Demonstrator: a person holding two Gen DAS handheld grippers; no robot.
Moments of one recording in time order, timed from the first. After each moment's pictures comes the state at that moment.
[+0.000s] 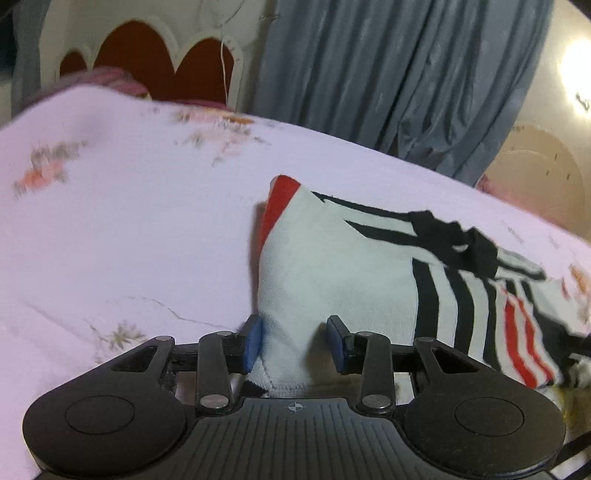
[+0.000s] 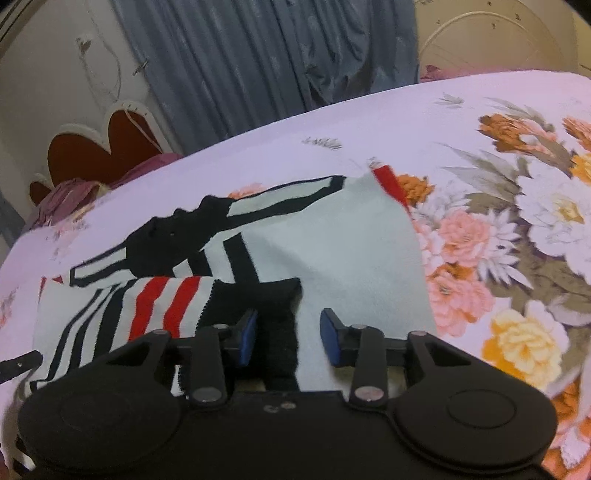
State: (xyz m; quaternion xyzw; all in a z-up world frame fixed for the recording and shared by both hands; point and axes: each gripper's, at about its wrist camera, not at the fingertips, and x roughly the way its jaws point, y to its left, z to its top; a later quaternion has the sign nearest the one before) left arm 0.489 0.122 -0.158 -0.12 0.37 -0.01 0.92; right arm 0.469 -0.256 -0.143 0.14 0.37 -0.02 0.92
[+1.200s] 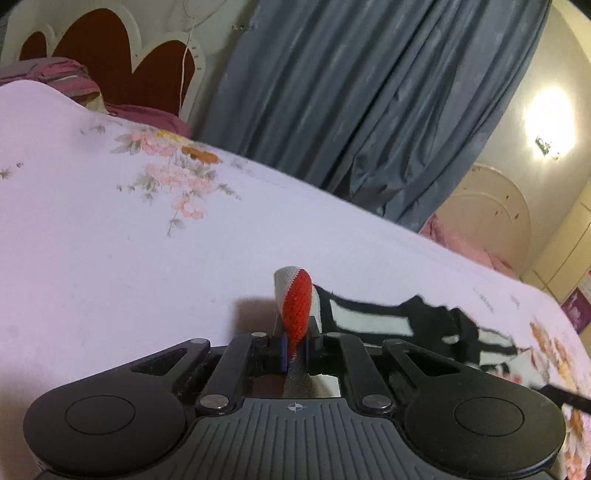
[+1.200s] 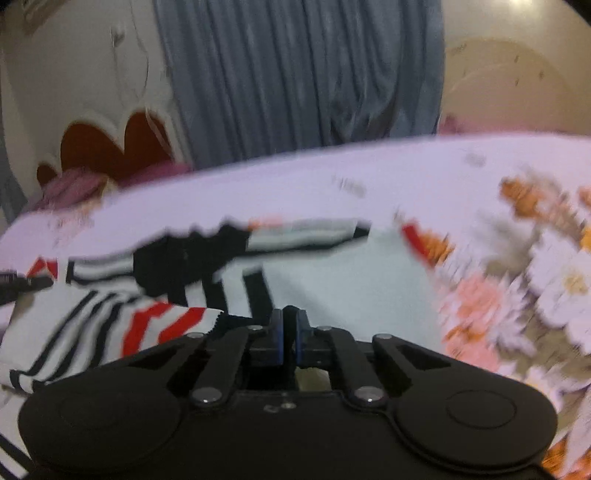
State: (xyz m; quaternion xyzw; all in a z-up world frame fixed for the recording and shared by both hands) left arm 0.584 0.164 -0.163 -0.17 0.33 -0.09 0.93; right arm 0.467 -0.245 -0.119 0.08 0.30 -0.03 0.95
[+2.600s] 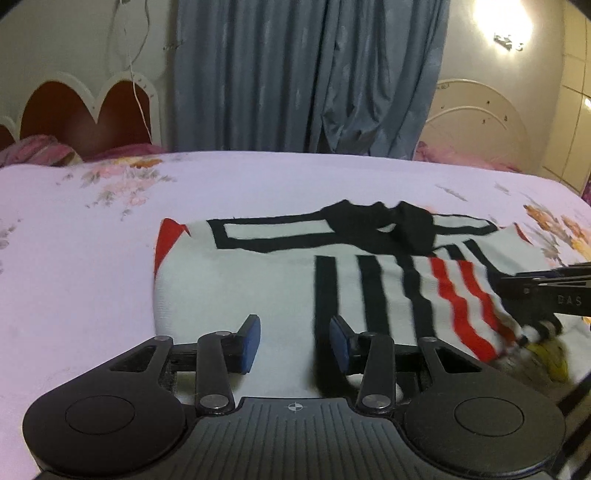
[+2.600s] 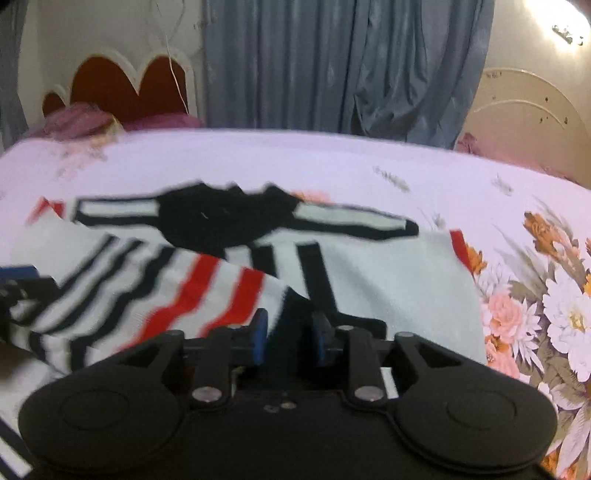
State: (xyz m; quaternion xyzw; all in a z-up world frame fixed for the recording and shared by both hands) left arm 0.488 0.060 -0.139 0.01 0.34 -0.09 0.94; right arm 0.478 -0.171 -0.132 -0.02 0.36 -0.01 0.93
